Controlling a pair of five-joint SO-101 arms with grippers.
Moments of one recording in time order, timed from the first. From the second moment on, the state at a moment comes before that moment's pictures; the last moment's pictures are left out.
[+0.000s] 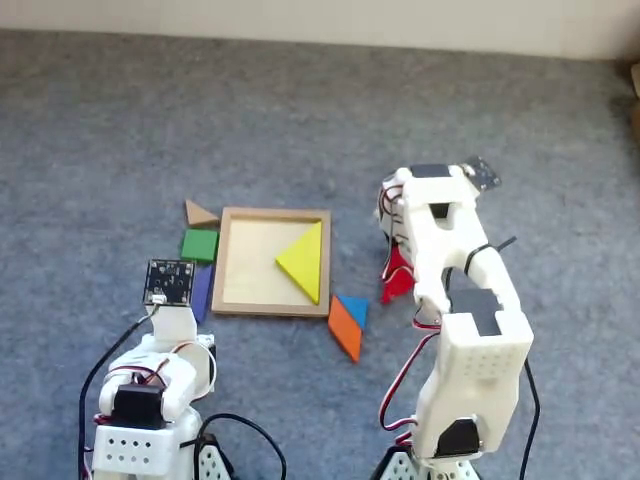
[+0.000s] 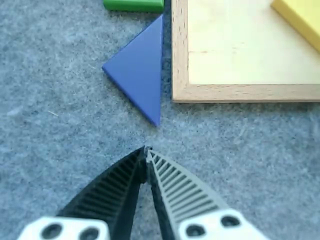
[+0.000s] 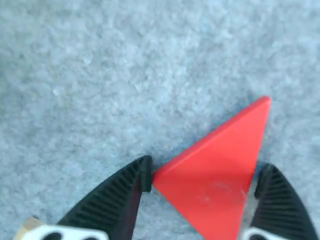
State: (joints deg) left arm -2.0 -102.5 96.0 75.8 8.4; right arm -11.1 23.6 3.0 65.0 -56.9
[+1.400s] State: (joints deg) left arm -2.0 -102.5 96.0 75.8 8.4; right arm -16.7 23.6 3.0 65.3 -44.5
